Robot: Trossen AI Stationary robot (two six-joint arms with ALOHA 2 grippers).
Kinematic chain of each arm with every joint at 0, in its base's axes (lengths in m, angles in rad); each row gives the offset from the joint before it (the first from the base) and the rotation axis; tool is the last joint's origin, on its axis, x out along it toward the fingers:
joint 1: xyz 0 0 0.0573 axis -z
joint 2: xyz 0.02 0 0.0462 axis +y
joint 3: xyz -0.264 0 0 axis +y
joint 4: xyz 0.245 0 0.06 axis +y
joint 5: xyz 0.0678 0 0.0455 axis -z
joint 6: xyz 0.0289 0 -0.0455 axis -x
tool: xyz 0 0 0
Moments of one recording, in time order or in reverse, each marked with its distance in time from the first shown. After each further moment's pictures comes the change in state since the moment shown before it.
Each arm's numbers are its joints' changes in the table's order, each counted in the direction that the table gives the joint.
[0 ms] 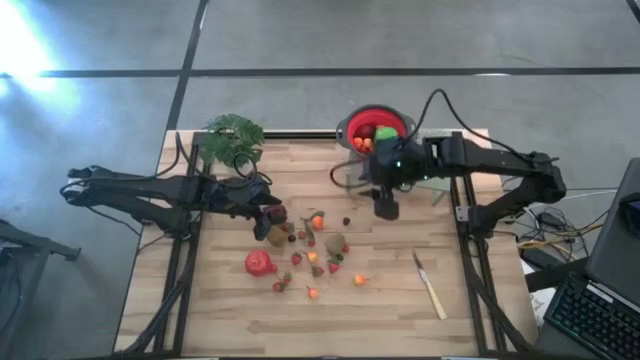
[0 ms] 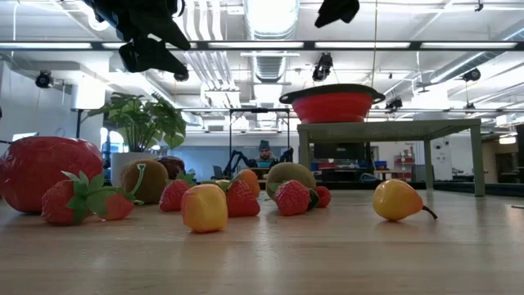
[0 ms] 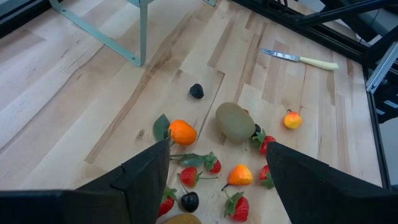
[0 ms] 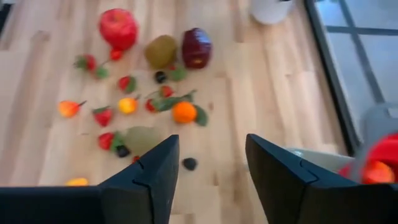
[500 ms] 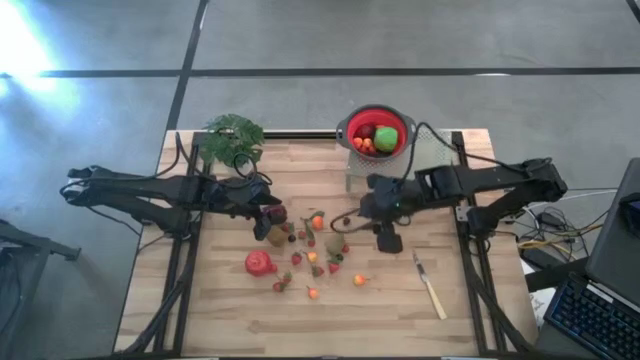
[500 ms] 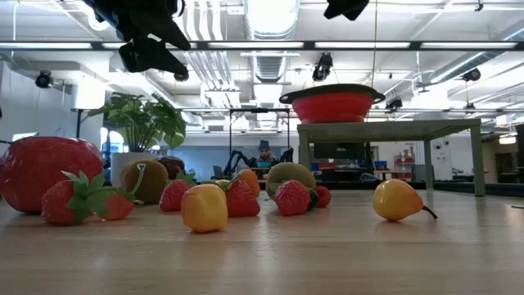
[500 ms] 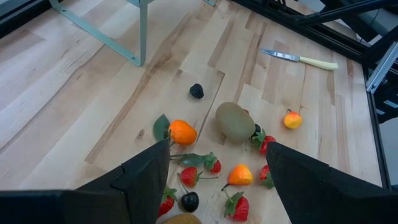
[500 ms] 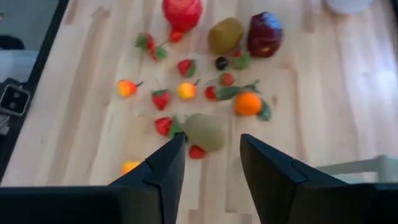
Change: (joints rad) left arm 0.000 0.000 0.000 0.000 0.000 0.000; right arm -0.210 0.006 0.119 -0.080 0.001 -0.108
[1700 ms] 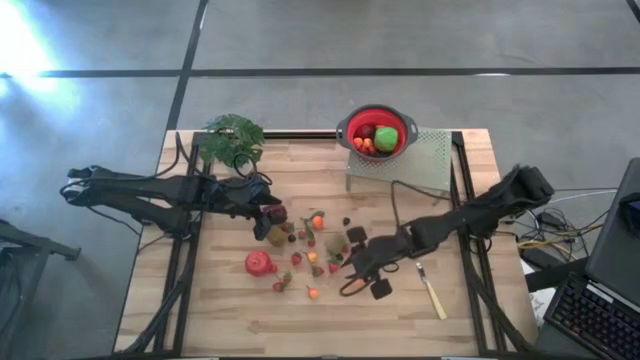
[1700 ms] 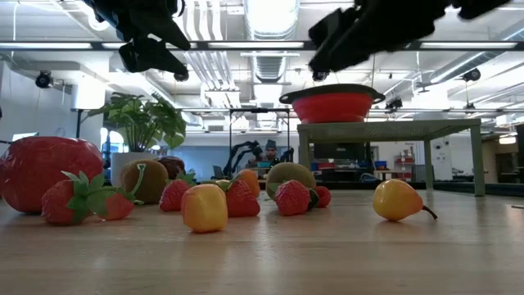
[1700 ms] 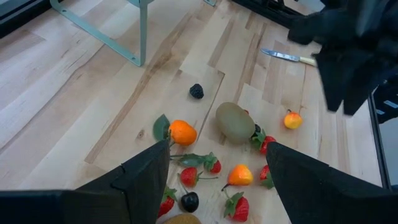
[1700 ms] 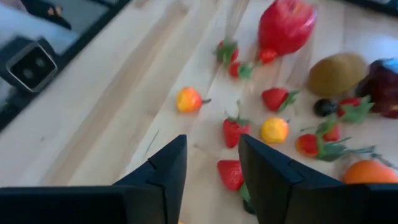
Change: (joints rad) left arm 0.000 0.000 0.000 0.000 0.000 0.000; right arm -0.205 0.155 0.464 -0.807 0.000 0.128
